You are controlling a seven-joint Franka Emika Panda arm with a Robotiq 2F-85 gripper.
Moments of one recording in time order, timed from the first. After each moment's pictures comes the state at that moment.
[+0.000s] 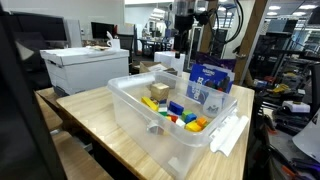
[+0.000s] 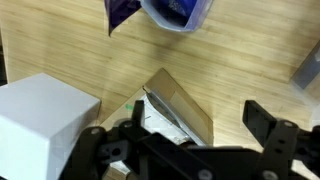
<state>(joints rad) 0.02 0.06 0.08 -2.08 -0.33 2.17 0.12</state>
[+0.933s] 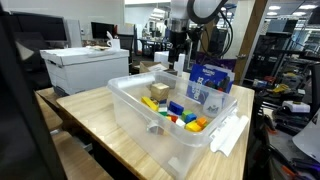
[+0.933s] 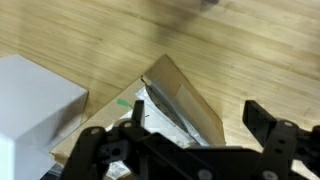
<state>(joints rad) 0.02 0.20 0.02 -2.06 -0.33 2.35 0.05</state>
